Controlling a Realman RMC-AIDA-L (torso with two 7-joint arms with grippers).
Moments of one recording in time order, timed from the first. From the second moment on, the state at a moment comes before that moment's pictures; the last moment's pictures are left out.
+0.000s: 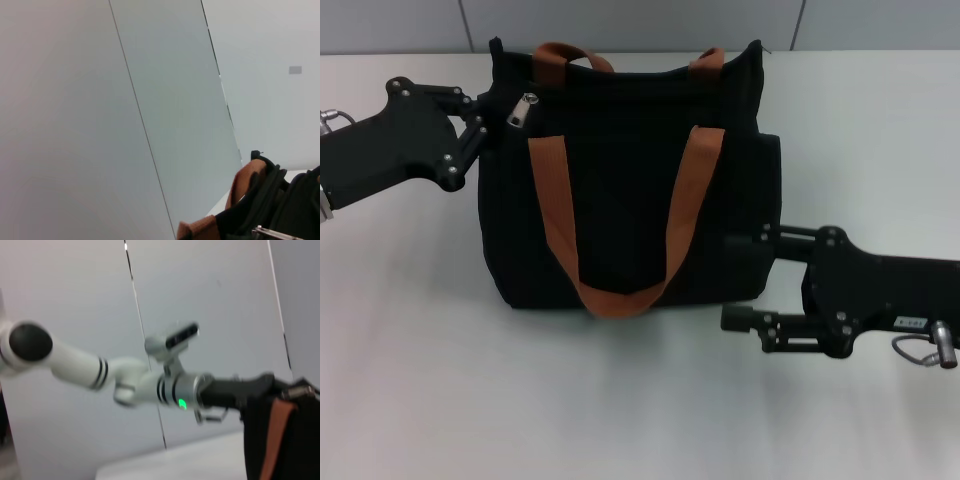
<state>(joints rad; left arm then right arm) -0.50 -2.06 0.58 0.59 1.77 1.52 -0.81 0.48 2.08 -0.80 -0.48 -1.81 -1.83 1.07</state>
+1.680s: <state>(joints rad) -0.50 -2.06 0.58 0.59 1.75 1.53 -0.80 0.93 2.05 -0.90 -0.62 -1.82 -1.51 2.17</state>
